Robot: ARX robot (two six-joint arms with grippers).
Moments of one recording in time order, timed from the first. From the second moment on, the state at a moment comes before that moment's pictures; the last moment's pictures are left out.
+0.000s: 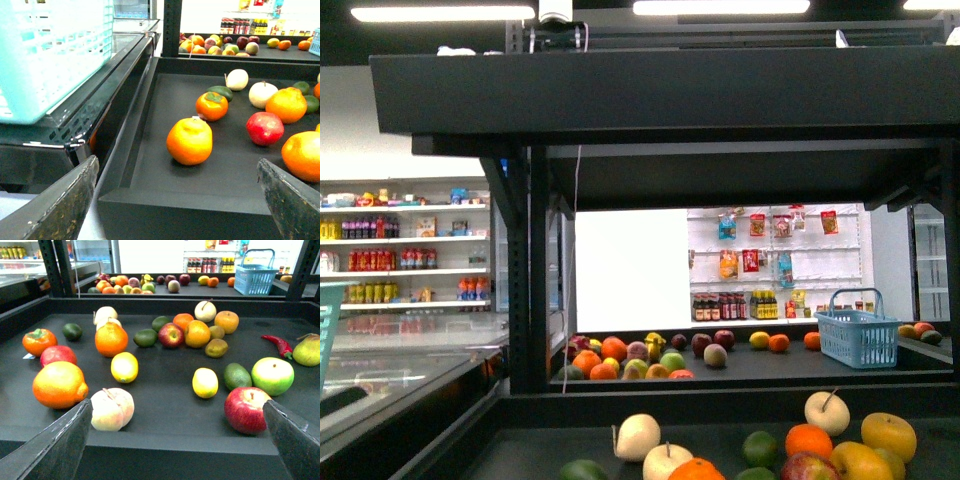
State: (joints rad) left arm 0.00 0.00 0.01 -0.01 0.00 0.00; right arm 0.00 0.00 0.02 0.00 0.00 0.00
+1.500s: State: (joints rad) left arm 0.44 1.11 0.72 0.17 0.47 -1.12; right arm 0.00 0.00 0.02 0.00 0.00 0.00
